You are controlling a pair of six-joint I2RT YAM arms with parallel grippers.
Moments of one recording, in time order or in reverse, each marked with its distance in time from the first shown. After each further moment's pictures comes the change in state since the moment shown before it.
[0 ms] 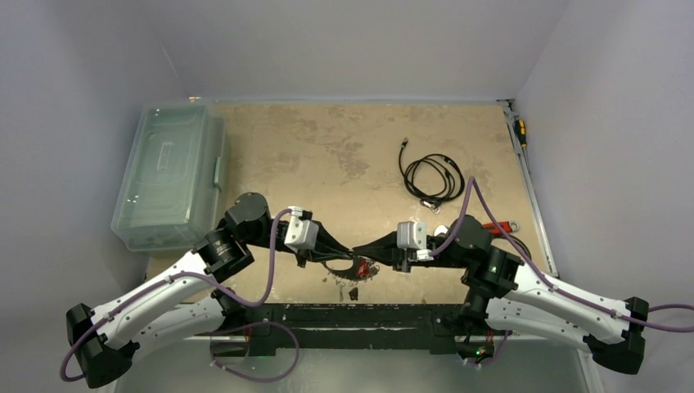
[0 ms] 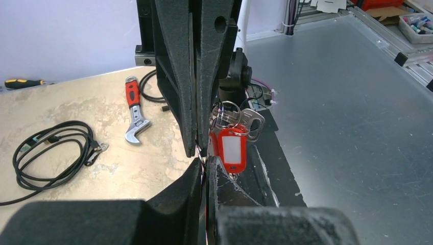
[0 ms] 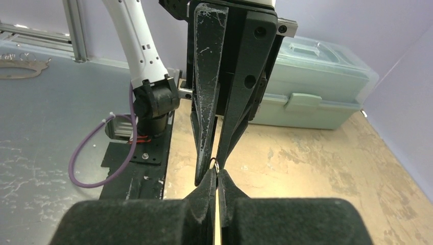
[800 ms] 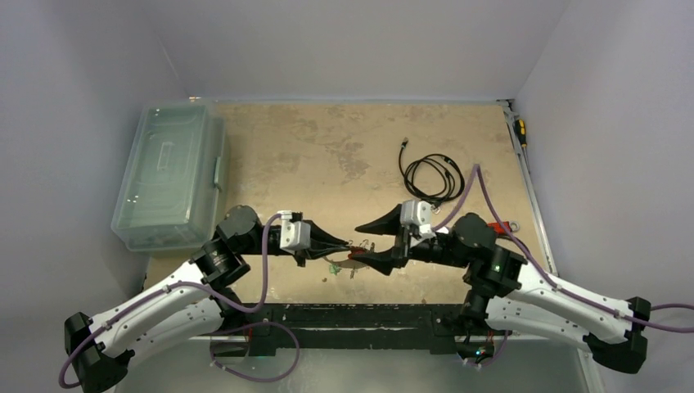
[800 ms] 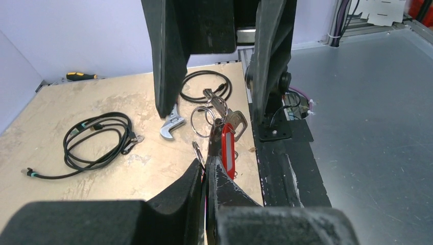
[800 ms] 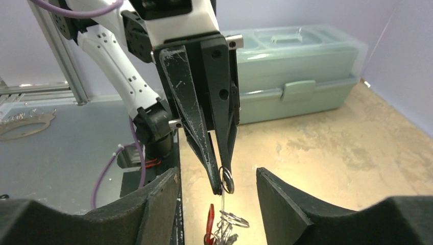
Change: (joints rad) left arm -0.005 -0.093 -0.120 0.132 -0.162 -0.032; right arm 0.004 -0.018 0.031 -0.002 0.132 0.222
